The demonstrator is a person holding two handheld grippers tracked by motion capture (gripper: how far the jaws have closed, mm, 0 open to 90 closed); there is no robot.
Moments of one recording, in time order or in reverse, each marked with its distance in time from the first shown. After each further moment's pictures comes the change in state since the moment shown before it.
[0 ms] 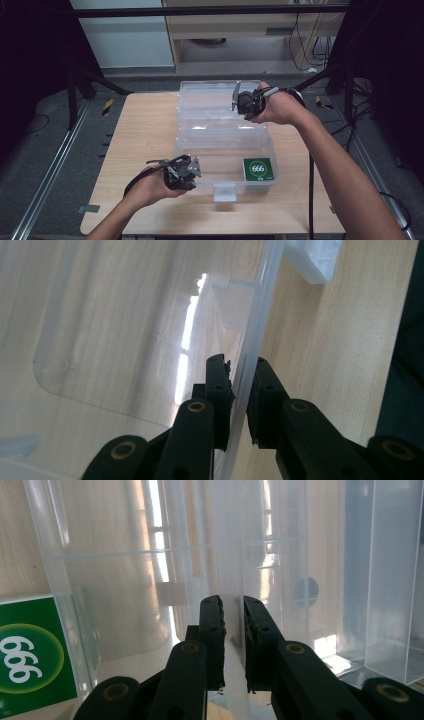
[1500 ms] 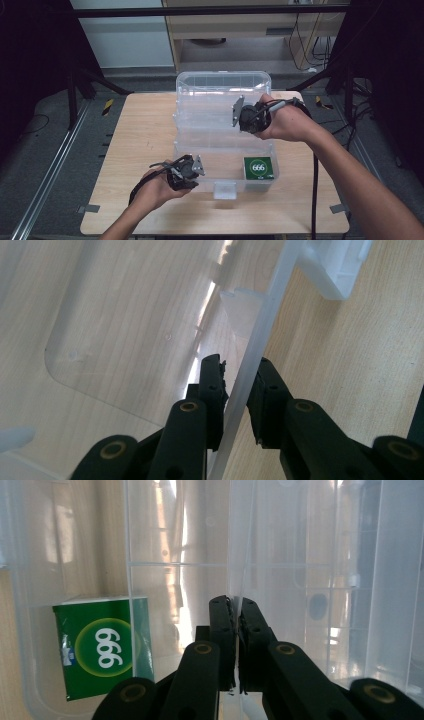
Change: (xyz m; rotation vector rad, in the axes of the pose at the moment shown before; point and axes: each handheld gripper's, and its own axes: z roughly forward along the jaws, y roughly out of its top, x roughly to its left) left arm -0.003 0.006 0.008 -0.008 0.076 -0.057; right arm 0.055 -0.001 -0.038 -0.067 -0.014 -0.061
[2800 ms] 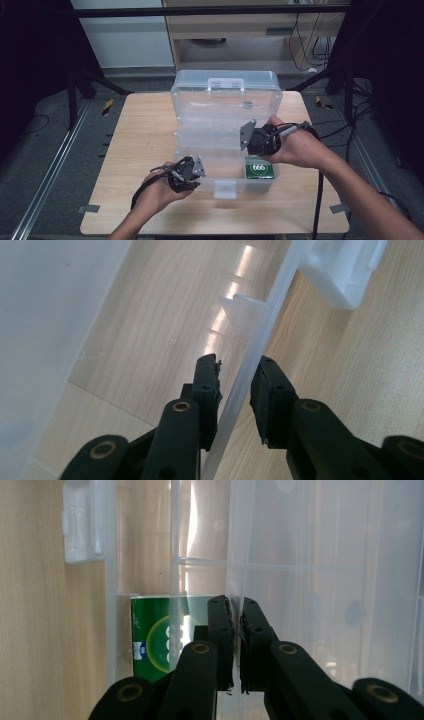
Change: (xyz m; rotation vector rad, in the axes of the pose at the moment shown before) left arm -0.011 -0.003 0.005 -0.041 0.057 -0.079; right arm 0.052 -0.018 -0.004 -0.065 0.029 -0.006
